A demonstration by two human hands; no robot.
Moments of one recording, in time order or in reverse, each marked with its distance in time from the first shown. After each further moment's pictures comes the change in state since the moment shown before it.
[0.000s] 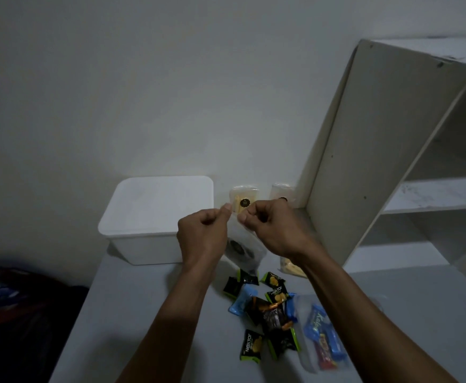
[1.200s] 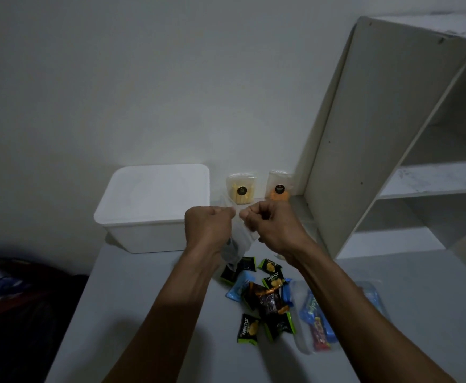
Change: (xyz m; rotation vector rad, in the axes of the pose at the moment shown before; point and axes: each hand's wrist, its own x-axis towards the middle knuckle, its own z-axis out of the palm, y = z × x) left_hand -0.010 0.003 0.015 -0.023 -0.086 -0.213; right_hand -0.011 0.027 0.008 0.166 0.049 0.152
